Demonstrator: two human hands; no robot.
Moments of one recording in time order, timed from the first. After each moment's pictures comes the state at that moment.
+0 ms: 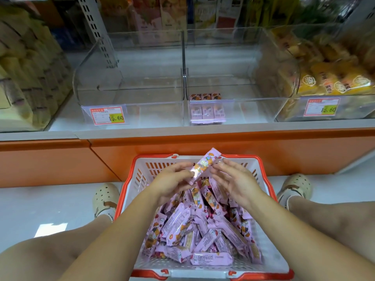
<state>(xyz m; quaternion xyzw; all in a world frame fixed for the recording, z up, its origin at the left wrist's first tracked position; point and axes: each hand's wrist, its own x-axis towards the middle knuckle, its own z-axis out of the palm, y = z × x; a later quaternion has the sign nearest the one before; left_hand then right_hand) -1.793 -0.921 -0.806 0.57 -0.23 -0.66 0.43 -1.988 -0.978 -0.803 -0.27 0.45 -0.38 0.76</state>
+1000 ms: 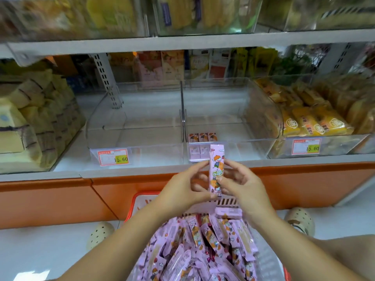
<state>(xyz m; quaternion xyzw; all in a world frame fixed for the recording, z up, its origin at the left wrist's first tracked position) -1.812 -0.938 -0.694 0.58 -0.60 -0.42 0.36 -1.980 -0.978 -0.703 -0.53 0.43 -0.43 0.60</state>
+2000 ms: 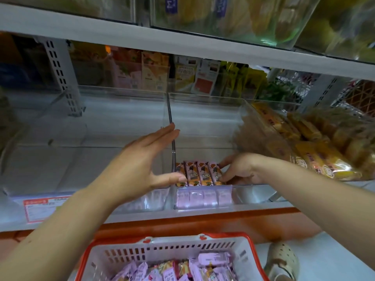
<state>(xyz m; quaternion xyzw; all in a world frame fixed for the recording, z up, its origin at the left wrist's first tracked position) -1.711 -1.054 -0.656 0.60 -0.76 -0.05 0.23 -1.950 -1.178 -0.662 -0.57 0.65 -0.01 0.50</state>
